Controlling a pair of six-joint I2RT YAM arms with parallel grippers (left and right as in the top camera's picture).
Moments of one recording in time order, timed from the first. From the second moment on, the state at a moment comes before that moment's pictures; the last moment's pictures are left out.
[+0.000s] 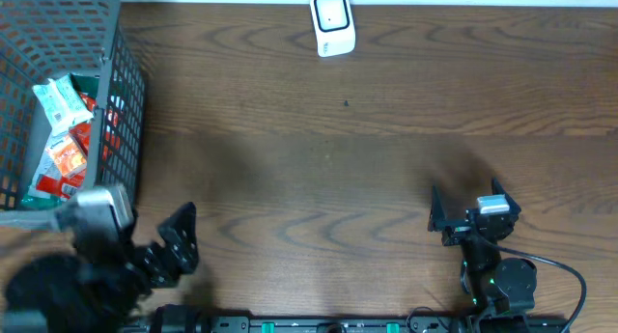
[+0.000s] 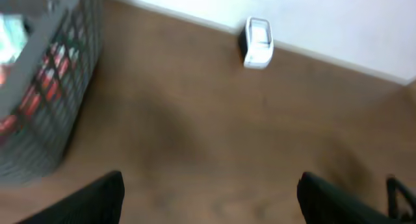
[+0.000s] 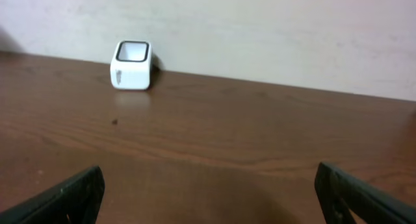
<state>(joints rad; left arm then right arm) 0.00 0.64 1.36 -1.29 0.18 -0.27 0.10 0.01 0.01 -0.07 0.00 -0.06</state>
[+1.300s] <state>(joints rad) 0.50 1.66 2.17 -1.67 -0.21 -0.54 0.10 0.02 0.01 -0.07 0.00 -0.06</state>
